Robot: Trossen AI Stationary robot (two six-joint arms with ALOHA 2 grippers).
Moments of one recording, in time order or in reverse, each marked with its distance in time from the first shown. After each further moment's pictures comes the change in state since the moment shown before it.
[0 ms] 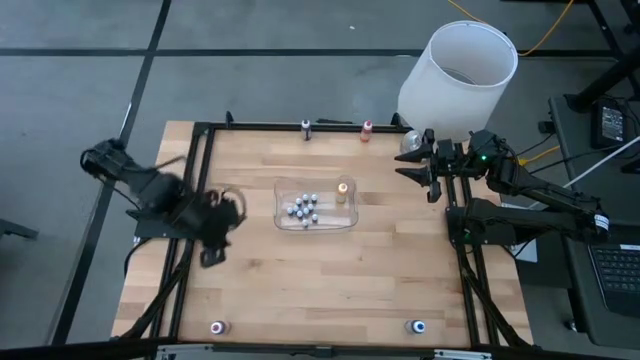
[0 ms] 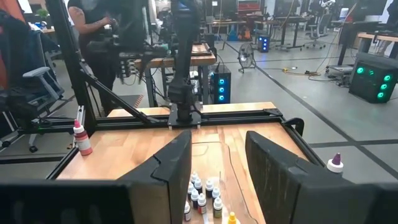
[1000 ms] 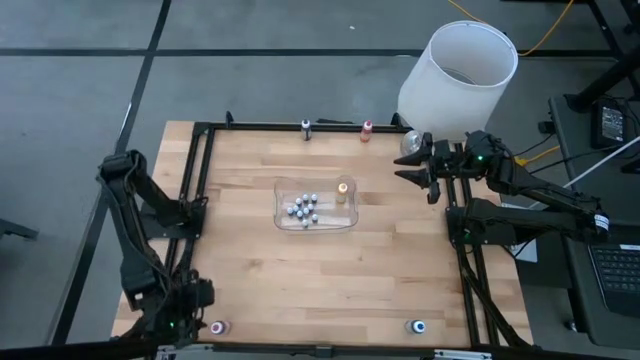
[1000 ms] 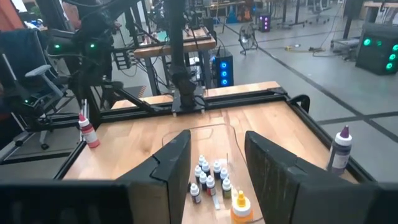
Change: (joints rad) left arm -0.656 0.222 -0.346 0.616 -0.117 -0.643; right arm 0.000 0.000 0.000 -0.068 0.000 0.056
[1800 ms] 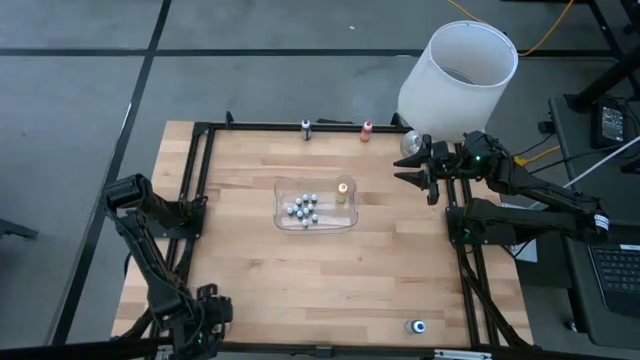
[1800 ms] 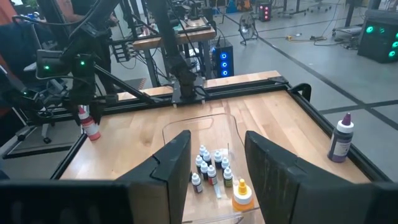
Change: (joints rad) left arm 0.070 0.243 -0.001 0.194 0.036 0.128; right arm 0.000 0.000 0.000 -0.044 0.000 0.001
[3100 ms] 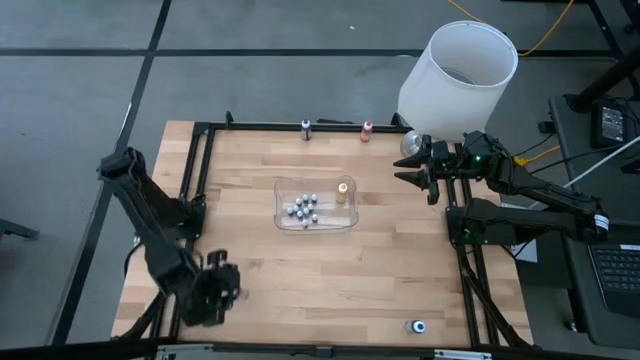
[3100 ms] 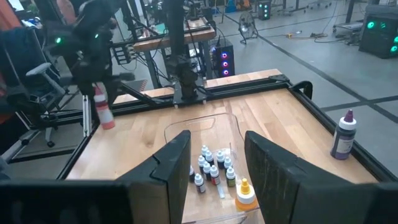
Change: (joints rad) left arm 0.176 -0.279 0.000 -0.235 -0.133 0.282; right arm 0.000 0.000 0.000 0.001 0.000 0.027
